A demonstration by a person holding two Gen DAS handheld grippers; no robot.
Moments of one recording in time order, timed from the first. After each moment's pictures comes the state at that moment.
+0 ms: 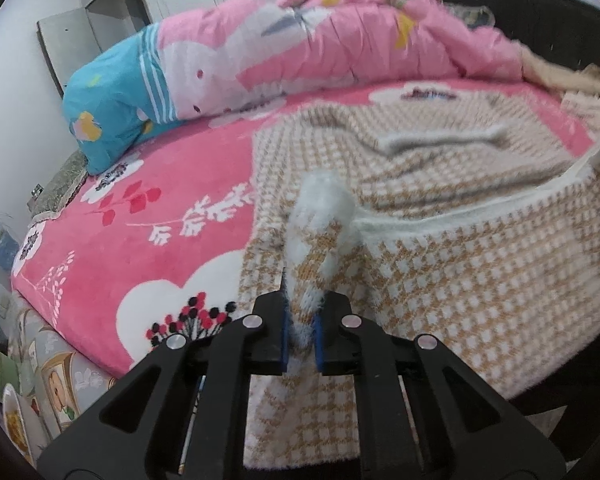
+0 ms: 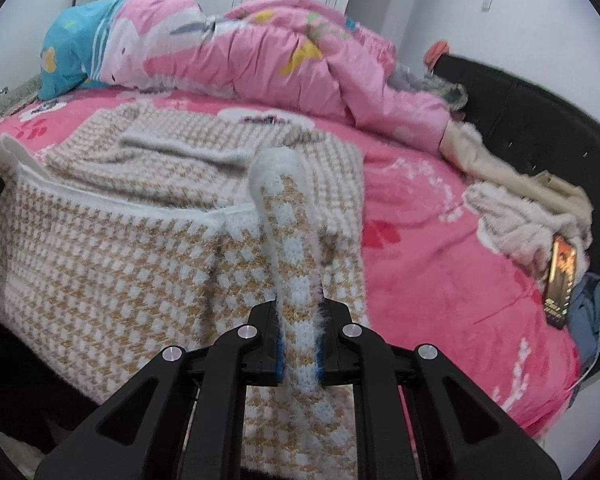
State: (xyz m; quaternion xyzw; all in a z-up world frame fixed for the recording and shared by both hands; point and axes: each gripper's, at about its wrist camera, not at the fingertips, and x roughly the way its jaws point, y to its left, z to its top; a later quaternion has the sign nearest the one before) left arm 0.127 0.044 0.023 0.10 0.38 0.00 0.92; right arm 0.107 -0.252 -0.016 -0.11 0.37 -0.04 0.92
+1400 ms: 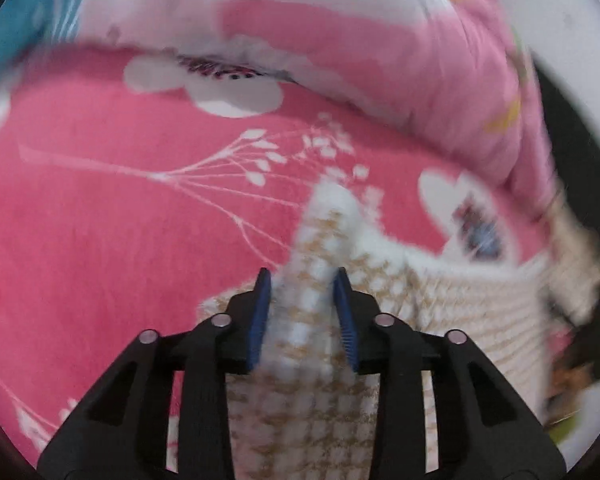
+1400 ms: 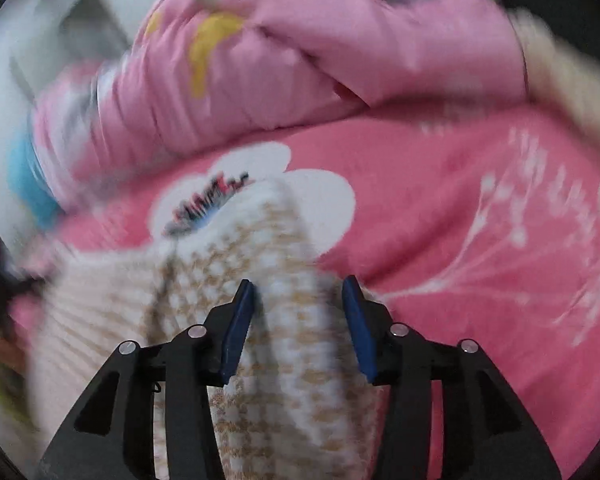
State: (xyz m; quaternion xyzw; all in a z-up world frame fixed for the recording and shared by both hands) left arm 0.454 0.136 -0.007 -0.21 0.50 -0.11 0.84; right arm 0.396 -0.388 -0.052 0.19 0.45 0.07 0.87
